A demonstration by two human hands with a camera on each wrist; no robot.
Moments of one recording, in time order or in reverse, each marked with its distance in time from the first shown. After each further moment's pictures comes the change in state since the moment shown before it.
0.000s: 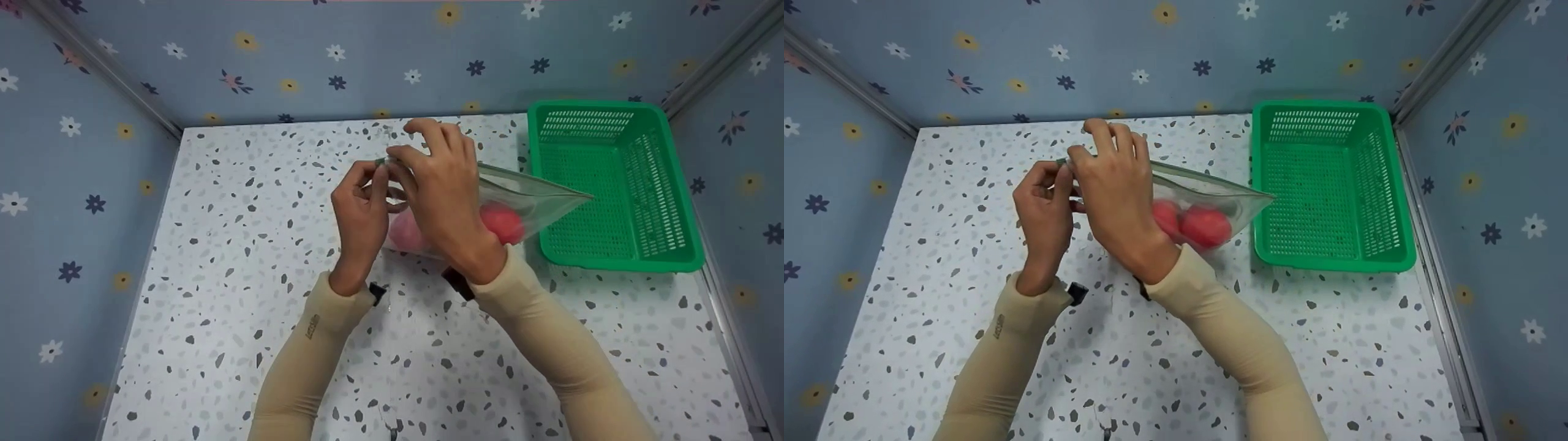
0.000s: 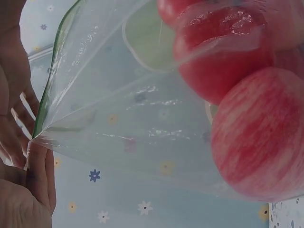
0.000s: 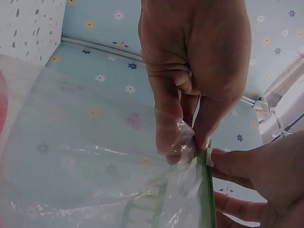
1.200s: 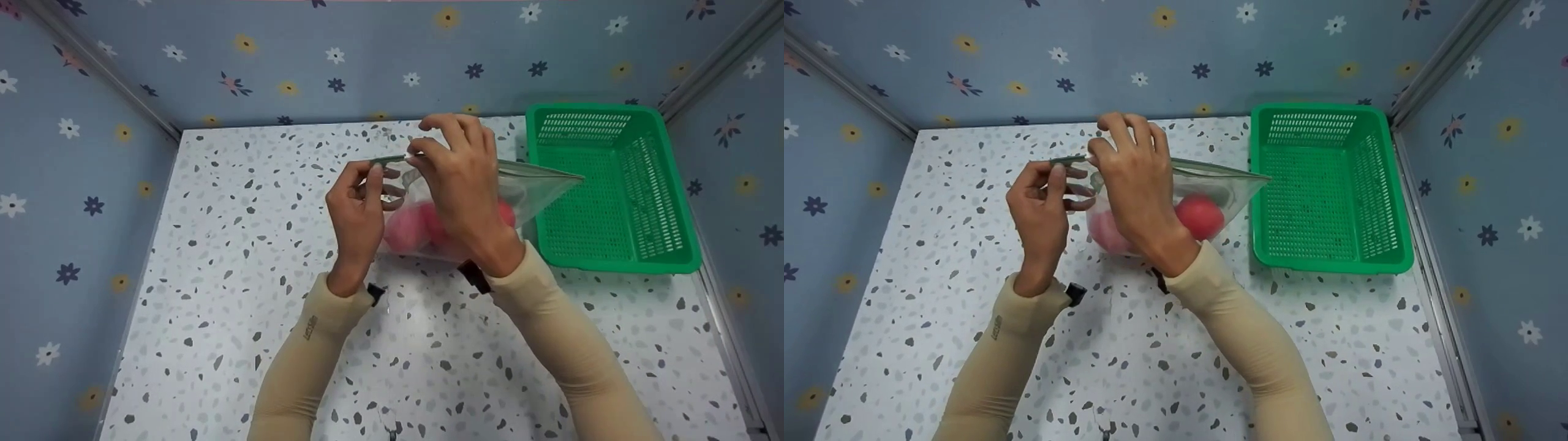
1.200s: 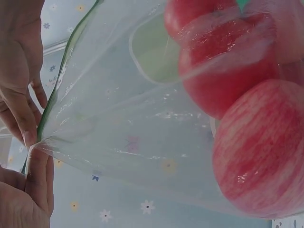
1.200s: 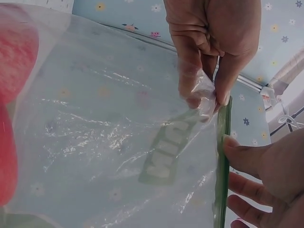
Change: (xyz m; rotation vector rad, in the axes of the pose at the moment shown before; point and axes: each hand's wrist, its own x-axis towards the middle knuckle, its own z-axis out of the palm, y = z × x) left_hand 0.001 0.002 -0.001 -0.003 0.043 0.012; right_hand 0.003 0.025 -0.006 -0.009 0.097 -0.096
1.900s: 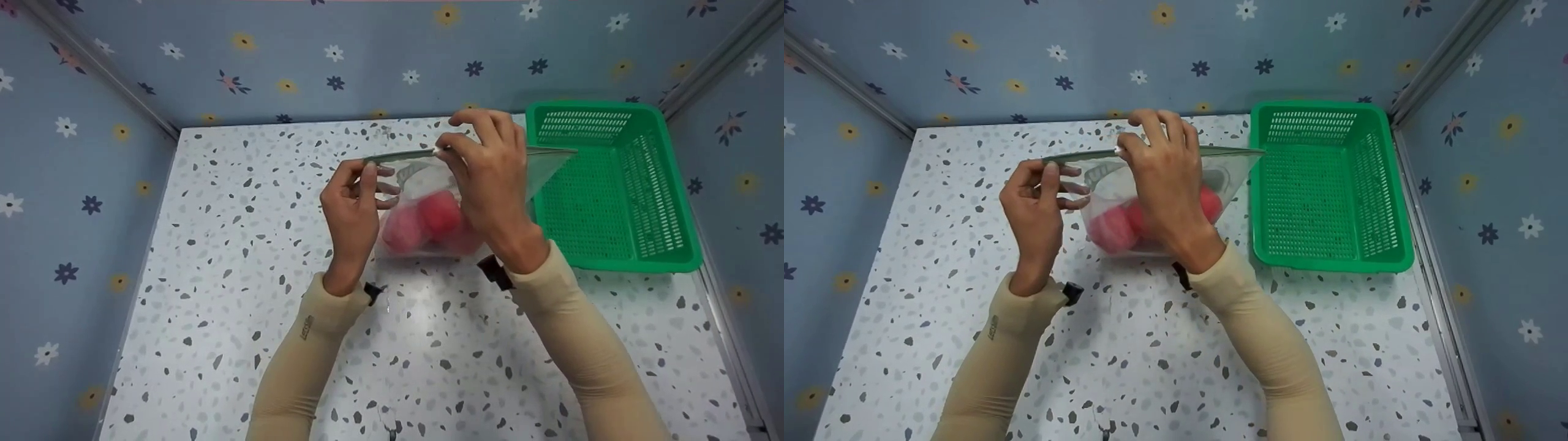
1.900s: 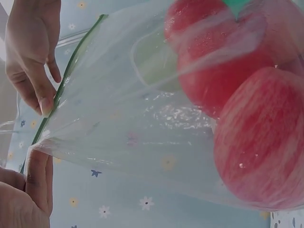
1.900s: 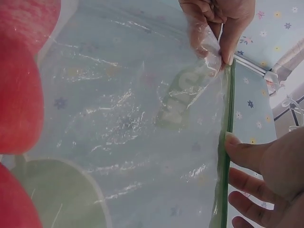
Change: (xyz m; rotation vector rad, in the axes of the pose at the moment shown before) left_hand 0.001 -0.001 -0.004 -0.027 0.017 0.015; right_hand -0.007 0.026 -0.015 -0.002 0.008 0.045
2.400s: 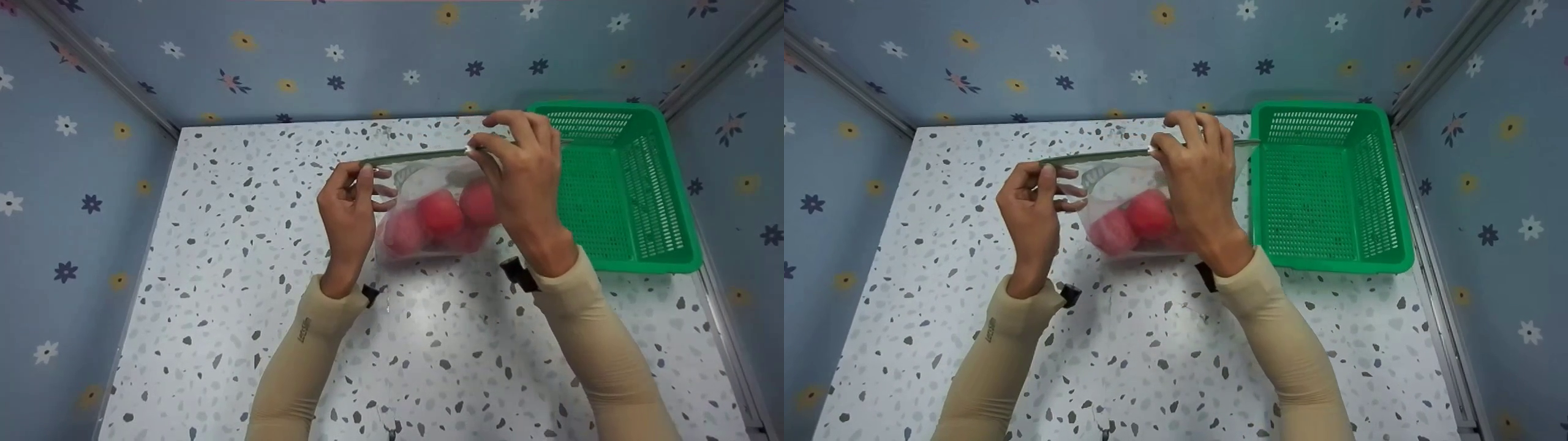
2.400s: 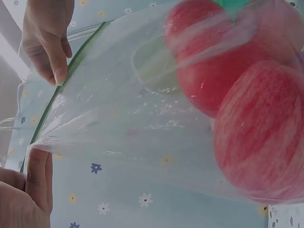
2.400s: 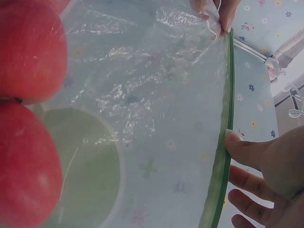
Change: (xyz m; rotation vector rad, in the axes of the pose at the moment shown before) left_hand -0.002 0.000 -0.003 0.011 0.011 -0.003; right_hand -0.010 0.029 -0.017 -0.019 0.038 0.026
